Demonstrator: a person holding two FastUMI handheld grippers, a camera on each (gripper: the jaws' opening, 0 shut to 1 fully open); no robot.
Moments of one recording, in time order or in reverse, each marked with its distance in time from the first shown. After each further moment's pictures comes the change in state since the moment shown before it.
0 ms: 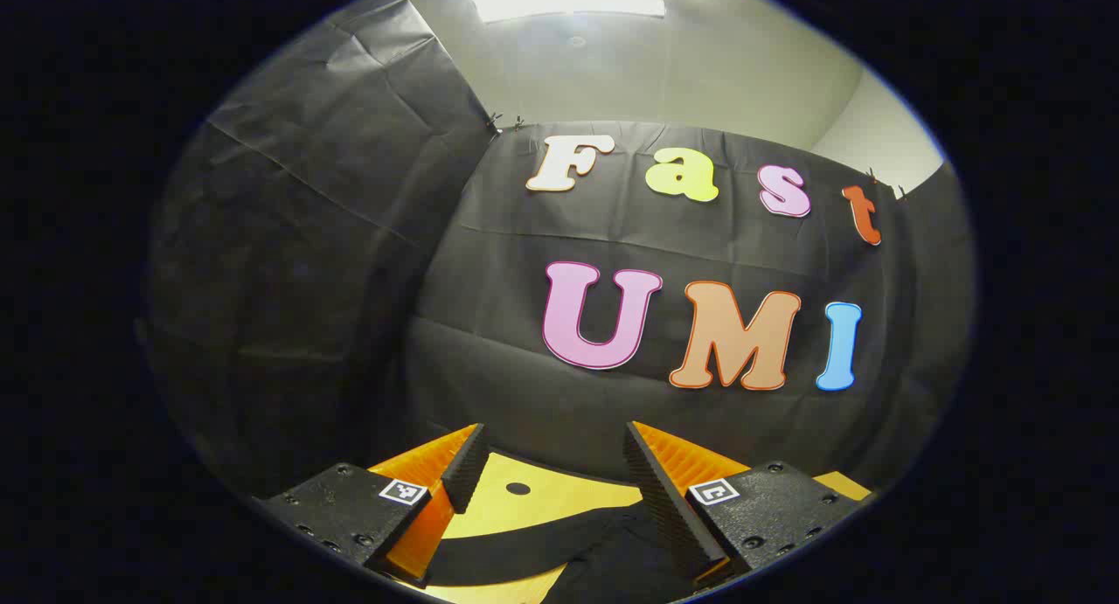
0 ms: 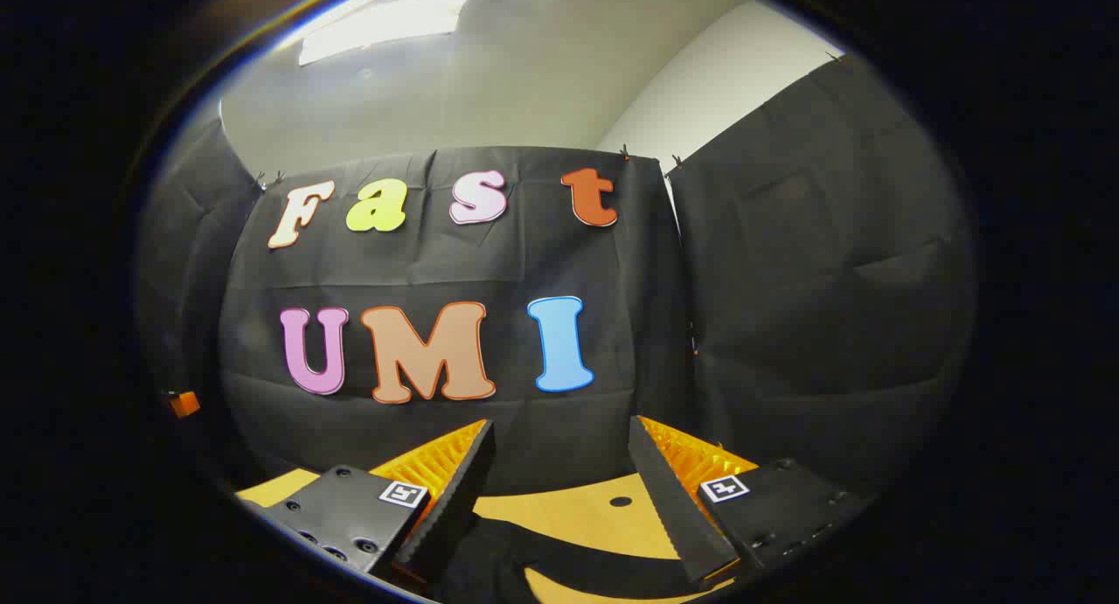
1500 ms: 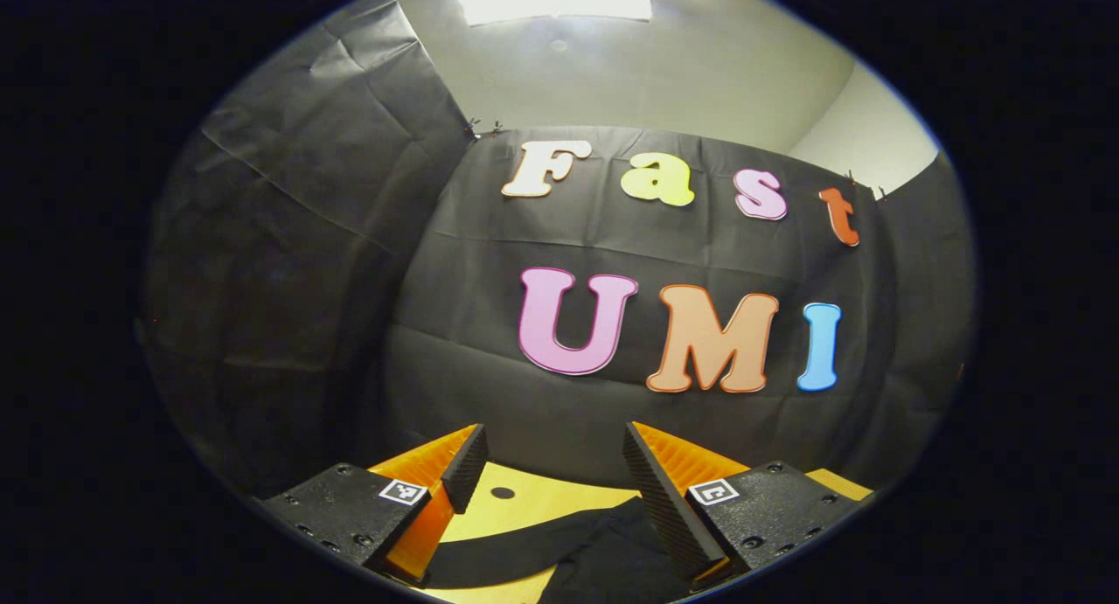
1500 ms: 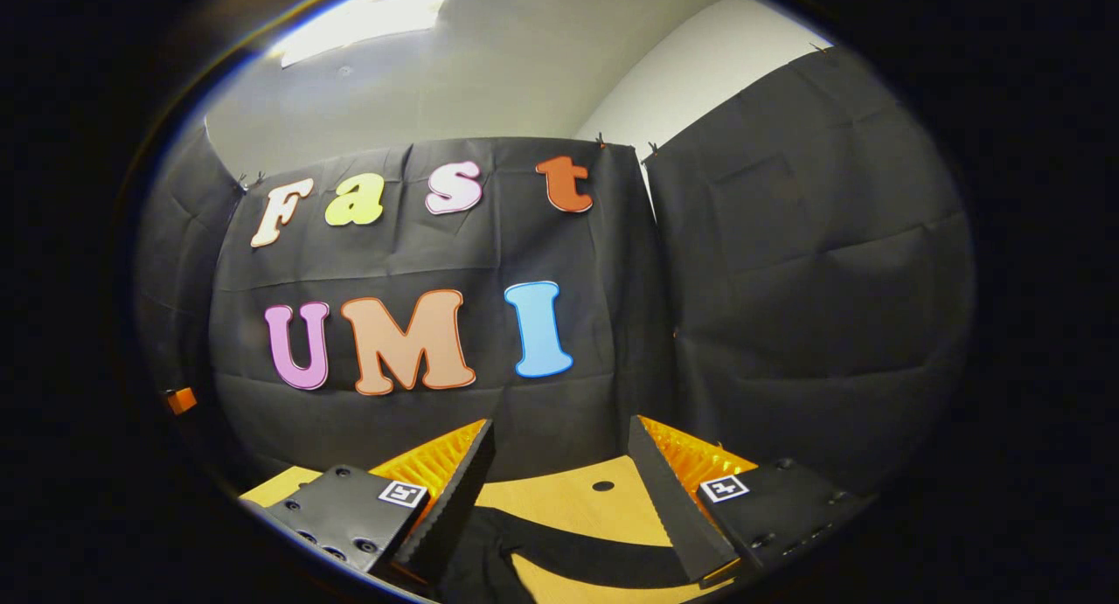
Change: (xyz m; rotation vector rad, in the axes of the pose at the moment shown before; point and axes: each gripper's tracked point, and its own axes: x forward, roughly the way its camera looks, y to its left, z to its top) left arm -0.004 0.004 0.008 0.027 -0.010 -0.033; right arm -0.005 -0.028 -0.020 0.054 0.046 -0.038
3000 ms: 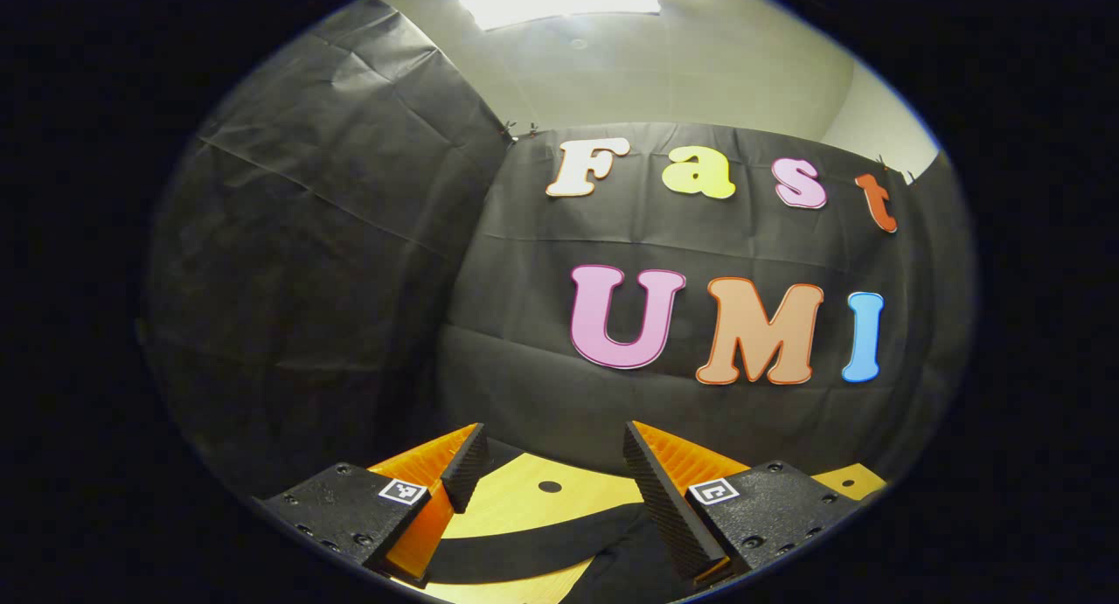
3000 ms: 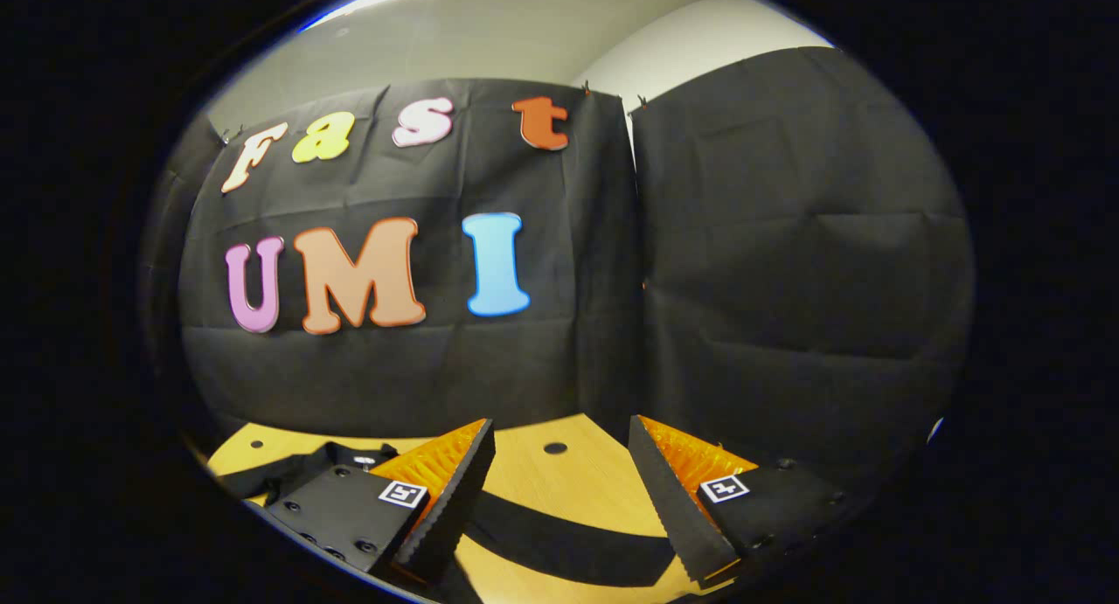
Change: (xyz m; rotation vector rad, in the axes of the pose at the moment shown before) left arm -0.020 0.025 -0.004 0.019 0.004 0.158; right arm 0.053 -0.083 -0.106 -0.067 0.222 -0.119
